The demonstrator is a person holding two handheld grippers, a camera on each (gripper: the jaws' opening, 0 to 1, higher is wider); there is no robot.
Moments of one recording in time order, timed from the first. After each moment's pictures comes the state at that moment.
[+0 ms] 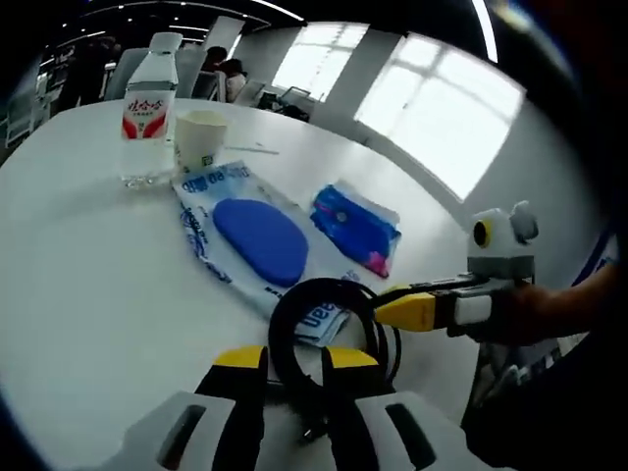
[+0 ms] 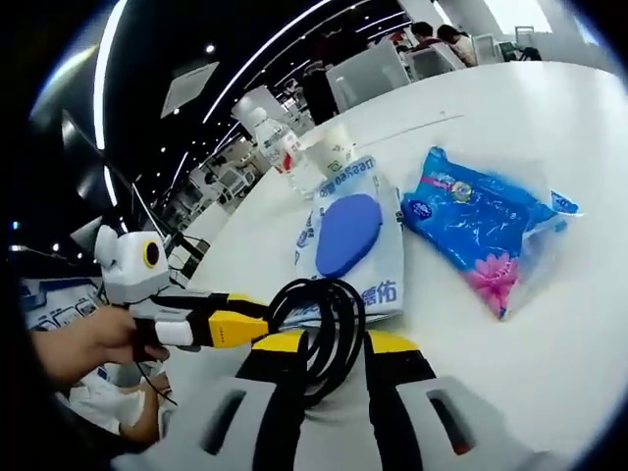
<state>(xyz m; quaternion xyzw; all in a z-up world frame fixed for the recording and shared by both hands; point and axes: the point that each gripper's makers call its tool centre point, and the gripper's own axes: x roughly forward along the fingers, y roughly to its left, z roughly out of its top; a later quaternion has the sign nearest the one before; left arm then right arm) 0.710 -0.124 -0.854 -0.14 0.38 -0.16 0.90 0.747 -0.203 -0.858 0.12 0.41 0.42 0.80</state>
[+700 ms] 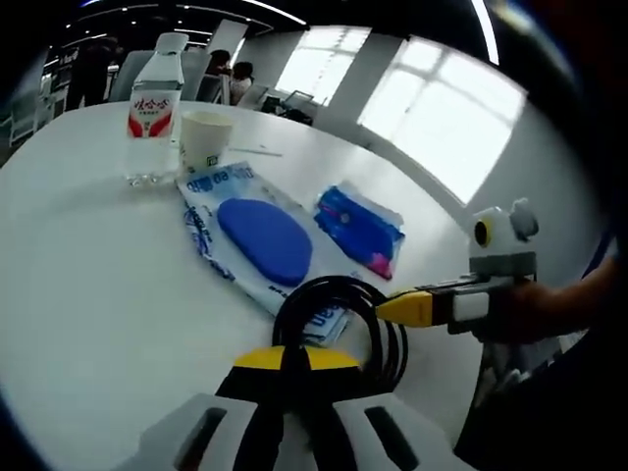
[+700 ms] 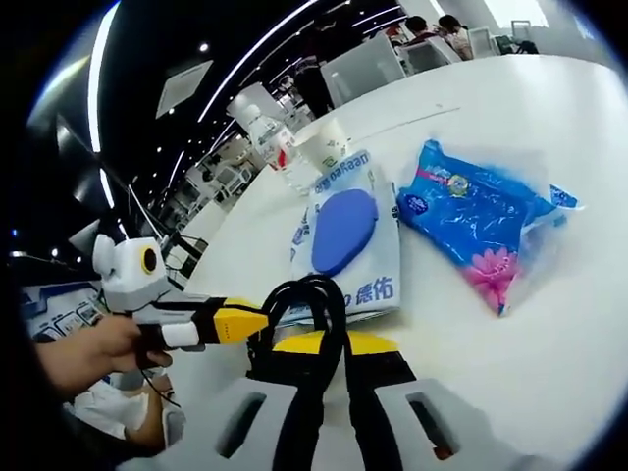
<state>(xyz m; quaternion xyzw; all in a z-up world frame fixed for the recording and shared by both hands) 0.716 -0.116 -0.869 -0.16 0.38 -0.15 0.90 0.746 -0.207 -0.863 0.13 0.43 0.41 0.79</state>
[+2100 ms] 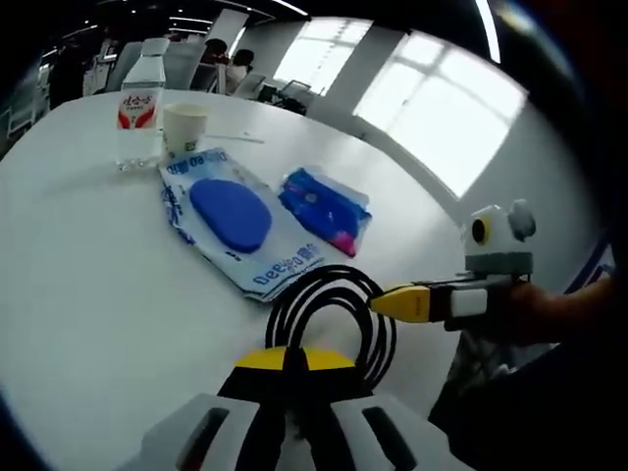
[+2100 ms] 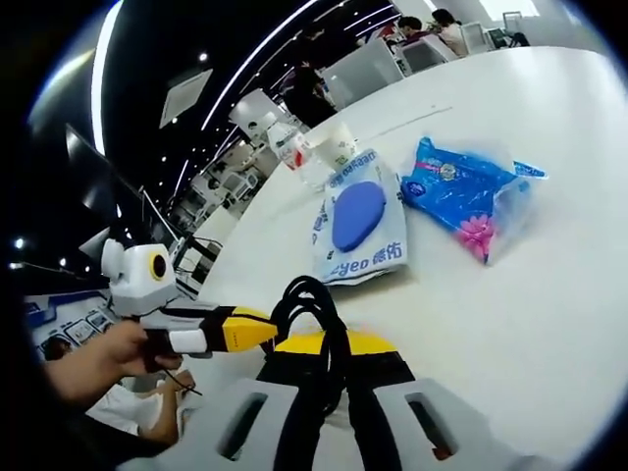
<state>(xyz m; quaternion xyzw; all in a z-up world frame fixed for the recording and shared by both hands) 0.672 -0.157 -0.842 -0.16 0.40 -0.17 0.89 0.708 -0.233 -0.847 0.14 0.43 0.41 0.79</state>
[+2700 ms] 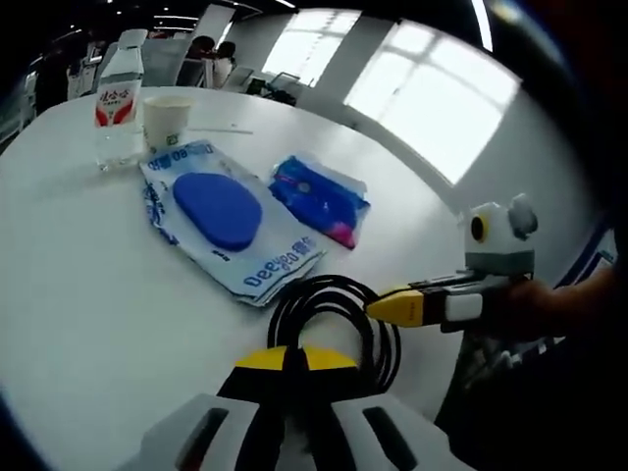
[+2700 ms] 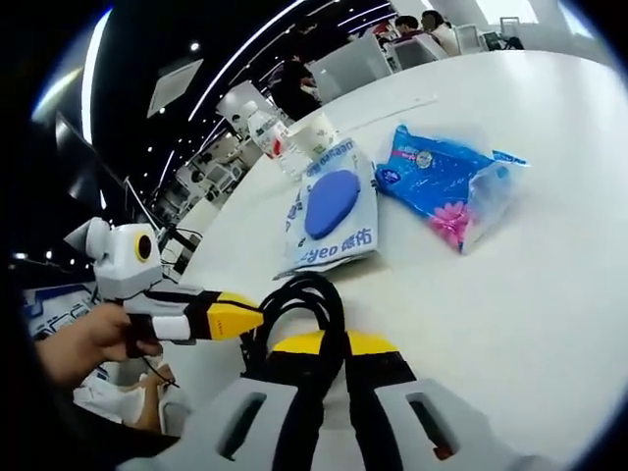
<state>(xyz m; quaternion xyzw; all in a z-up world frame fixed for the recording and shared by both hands) 0.682 -0.159 -0.862 -0.13 0.41 -0.19 0.88 0.713 -0.244 -0.867 0.11 0.44 0.39 0.80</state>
